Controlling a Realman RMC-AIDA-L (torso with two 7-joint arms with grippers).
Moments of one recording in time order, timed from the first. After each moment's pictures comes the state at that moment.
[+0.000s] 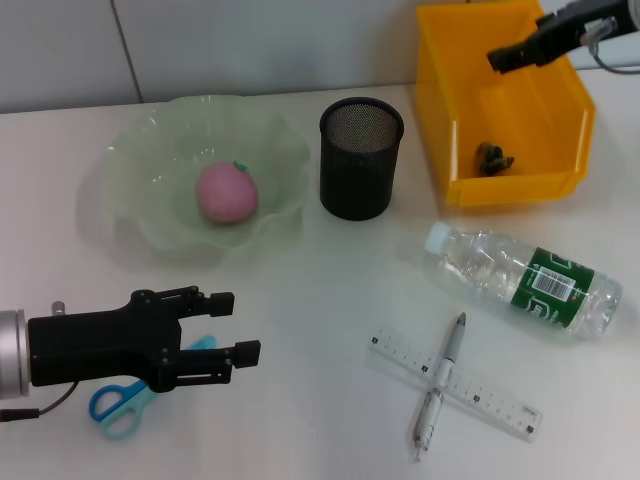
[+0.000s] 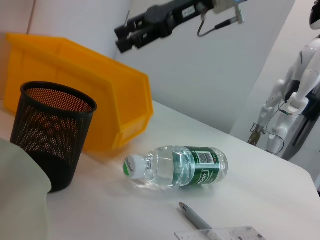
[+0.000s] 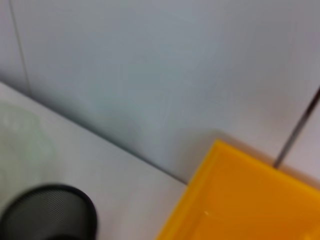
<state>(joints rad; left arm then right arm) -0.41 -2.04 1.06 0.69 1.77 1.57 -1.47 0.72 2.04 -0.95 -1.30 -2.63 -1.25 2.34</state>
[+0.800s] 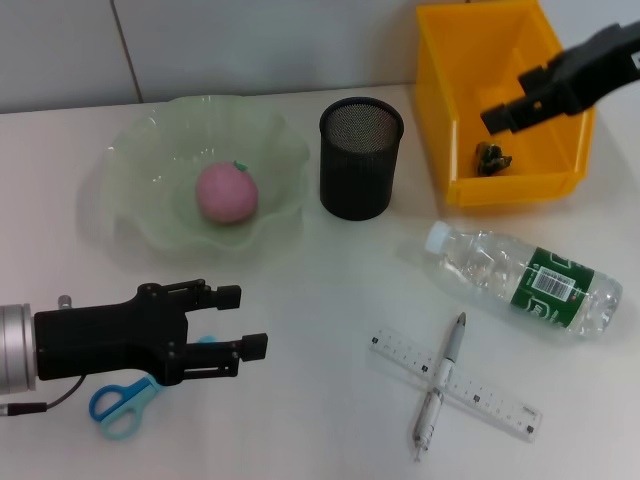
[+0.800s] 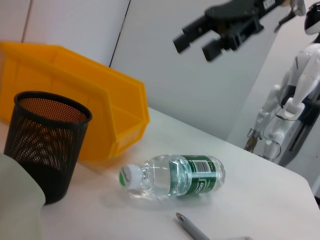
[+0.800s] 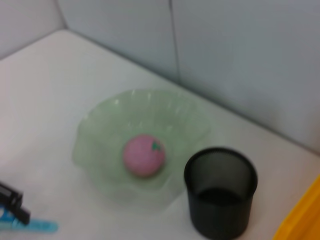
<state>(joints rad) -0.42 -2.05 1.05 0.69 1.77 1.58 -1.47 0.71 2.01 -0.80 -1.54 -2.42 -1.85 2.36</state>
